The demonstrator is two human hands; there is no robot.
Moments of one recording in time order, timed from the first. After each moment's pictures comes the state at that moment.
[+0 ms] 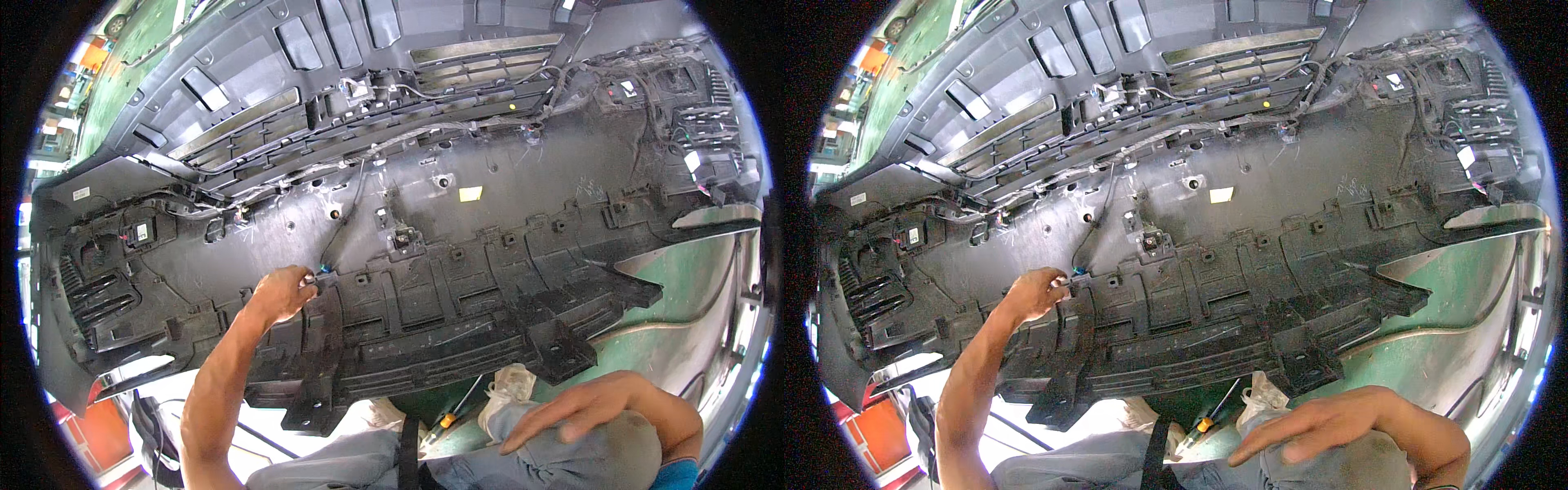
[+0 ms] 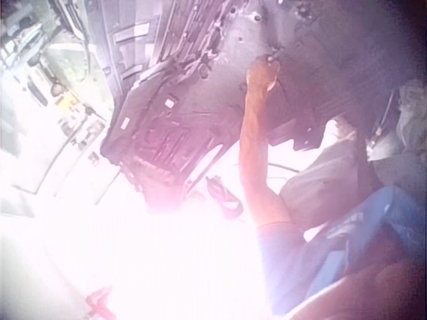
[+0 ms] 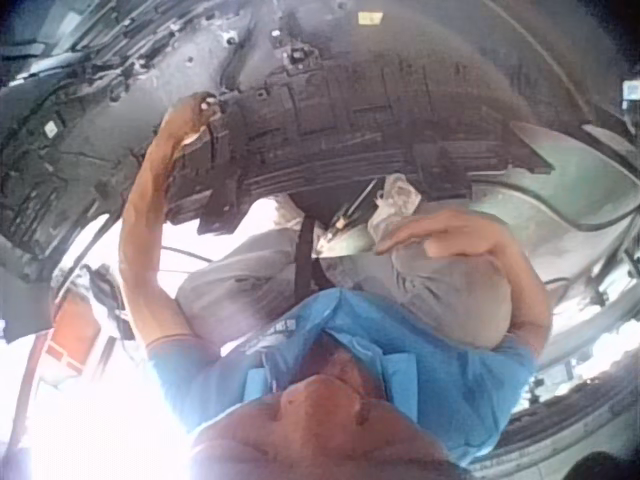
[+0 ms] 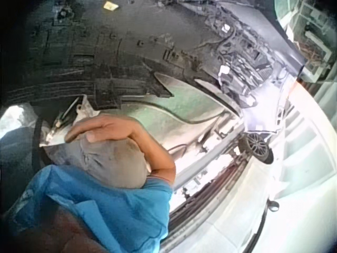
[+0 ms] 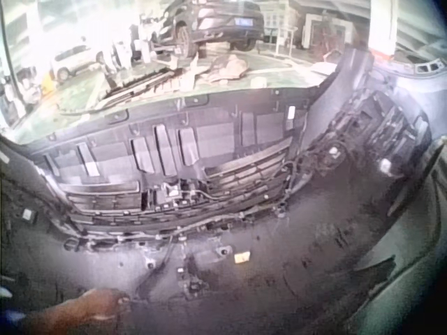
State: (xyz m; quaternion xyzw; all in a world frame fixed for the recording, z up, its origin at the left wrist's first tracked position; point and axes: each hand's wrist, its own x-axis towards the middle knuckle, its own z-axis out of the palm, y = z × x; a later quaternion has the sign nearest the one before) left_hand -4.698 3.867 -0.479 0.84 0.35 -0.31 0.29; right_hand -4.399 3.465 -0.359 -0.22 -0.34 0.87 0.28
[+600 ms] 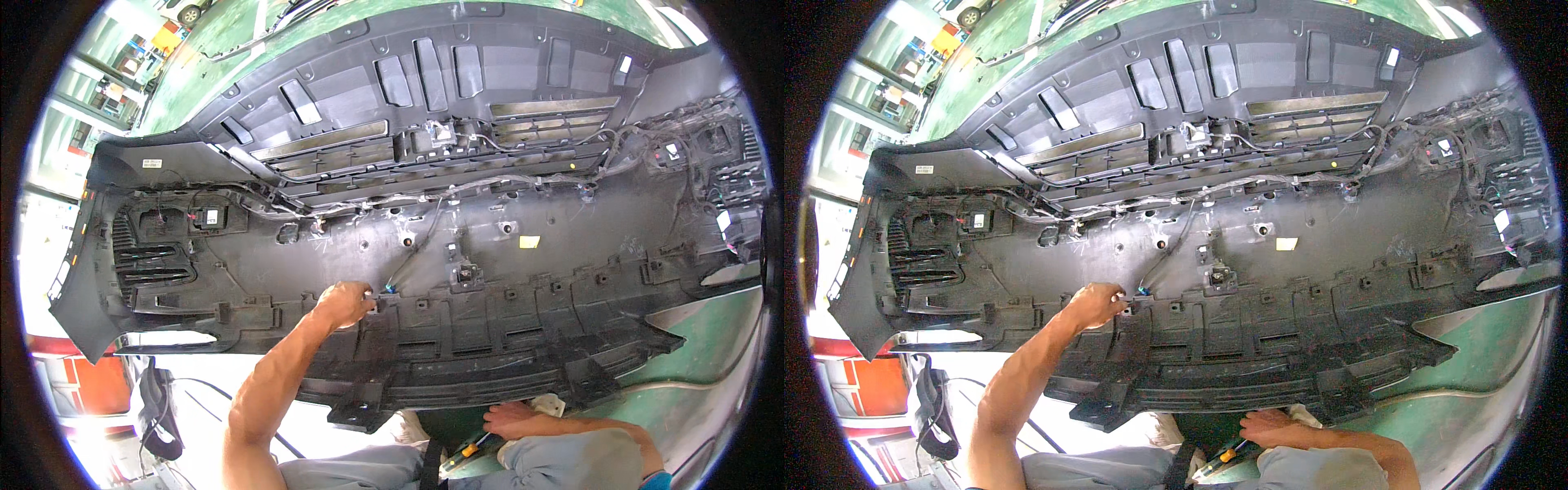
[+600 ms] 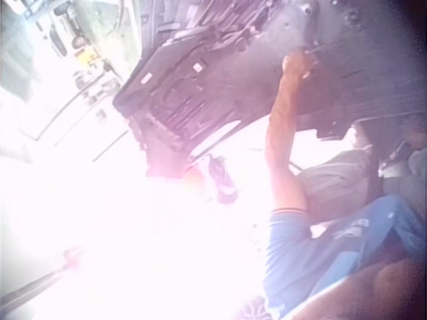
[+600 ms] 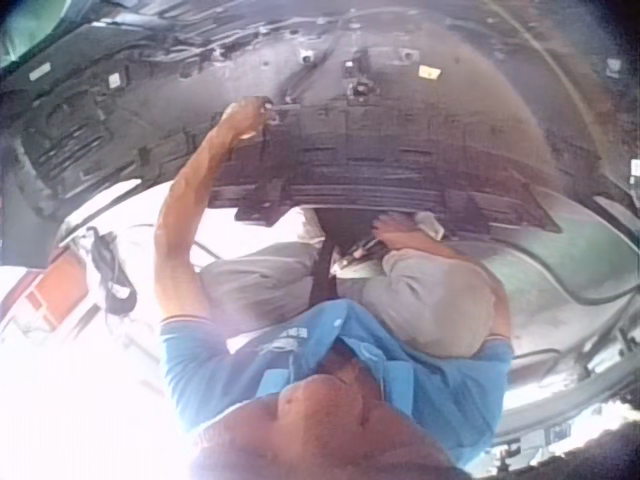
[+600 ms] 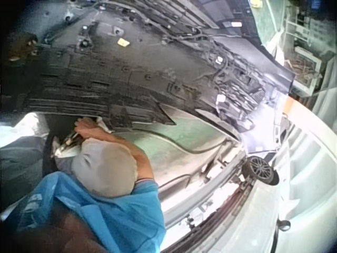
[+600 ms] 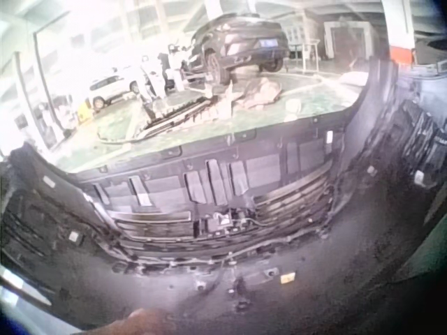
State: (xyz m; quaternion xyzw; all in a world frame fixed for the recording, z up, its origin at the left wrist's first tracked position) left_hand -4.716 3.868 -0.492 0.86 0.36 -0.26 0.26; right_hand -4.533 3.434 -0.573 -0.38 -0.79 0.47 -0.04
